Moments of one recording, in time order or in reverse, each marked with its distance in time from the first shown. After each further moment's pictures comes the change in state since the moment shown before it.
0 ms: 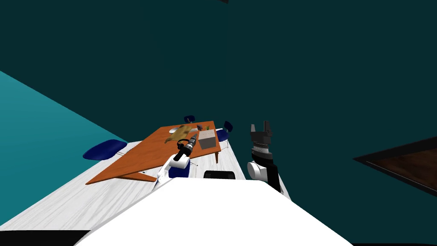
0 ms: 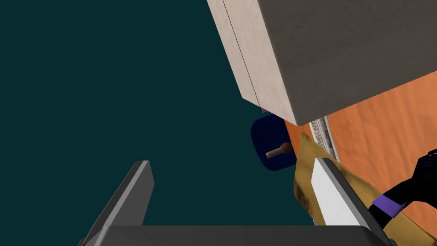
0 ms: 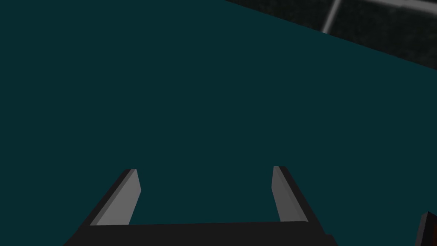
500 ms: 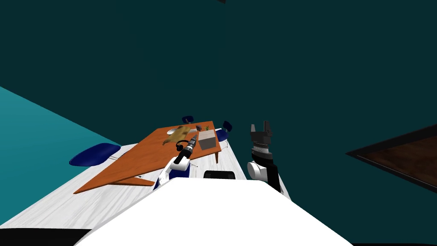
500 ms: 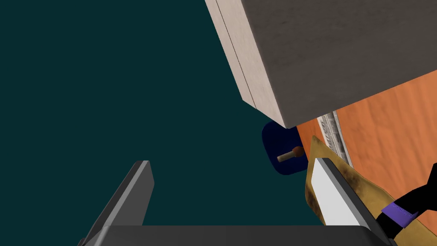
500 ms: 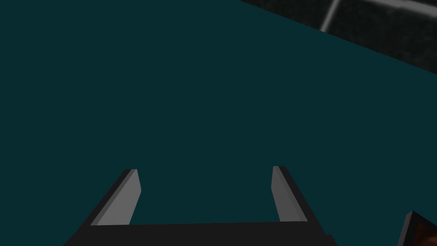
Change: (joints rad) left arm 0.027 -0.044 0.010 0.050 -0.024 -0.113 -0.042; right arm 0.000 0.000 0.000 0.000 0.000 0.000 0.000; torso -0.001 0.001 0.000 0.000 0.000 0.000
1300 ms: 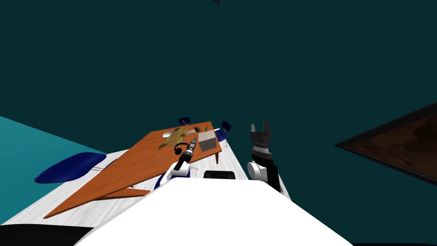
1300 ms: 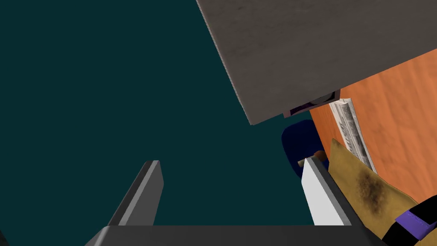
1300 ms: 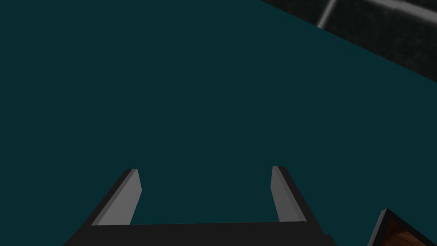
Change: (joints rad) left arm 0.057 -0.076 0.021 0.088 -0.047 -0.199 -0.078; right arm 0.000 0.000 0.000 0.000 0.000 0.000 0.000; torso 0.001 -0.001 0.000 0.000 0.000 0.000
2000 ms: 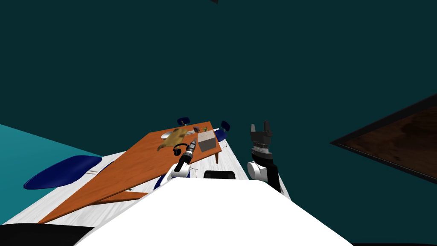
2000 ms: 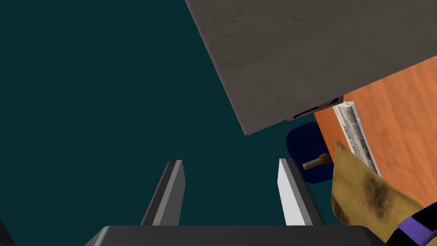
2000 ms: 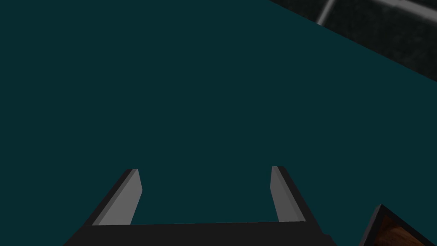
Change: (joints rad) left arm 0.011 -0.018 0.004 0.021 -0.012 -0.041 -0.016; right arm 0.000 0.000 0.000 0.000 0.000 0.000 0.000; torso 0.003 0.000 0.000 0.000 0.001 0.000
